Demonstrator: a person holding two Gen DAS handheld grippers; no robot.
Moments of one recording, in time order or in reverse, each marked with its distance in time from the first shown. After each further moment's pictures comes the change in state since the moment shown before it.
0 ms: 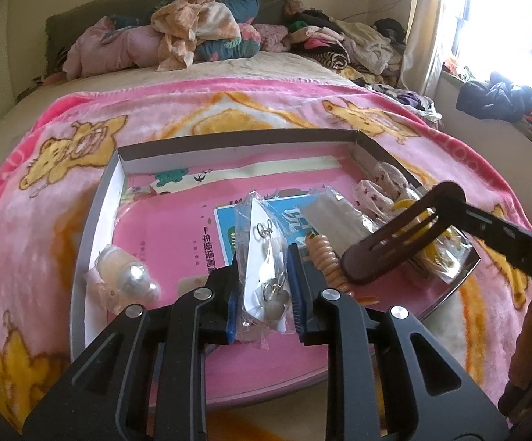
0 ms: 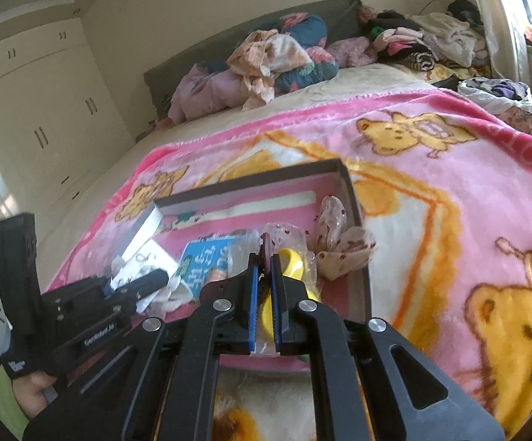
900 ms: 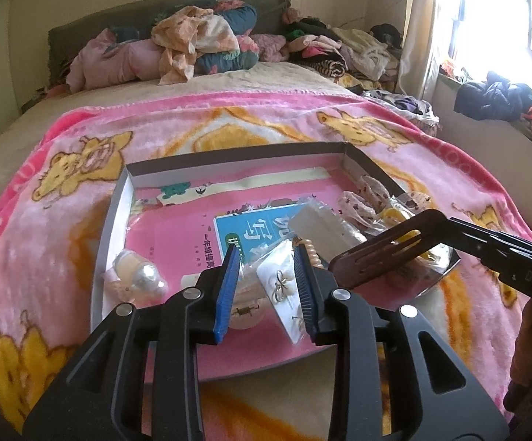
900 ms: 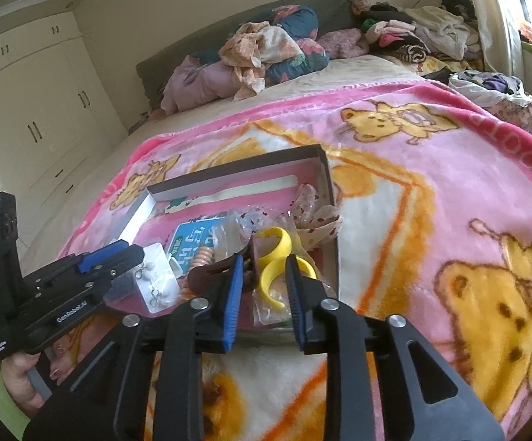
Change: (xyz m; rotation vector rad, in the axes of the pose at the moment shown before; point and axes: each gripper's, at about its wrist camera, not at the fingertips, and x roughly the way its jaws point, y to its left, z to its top) left arm -0.026 -0.010 0.002 0.024 -0.038 0.017; right arm -0.029 -0.009 -0.006 0.020 0.016 -0.041
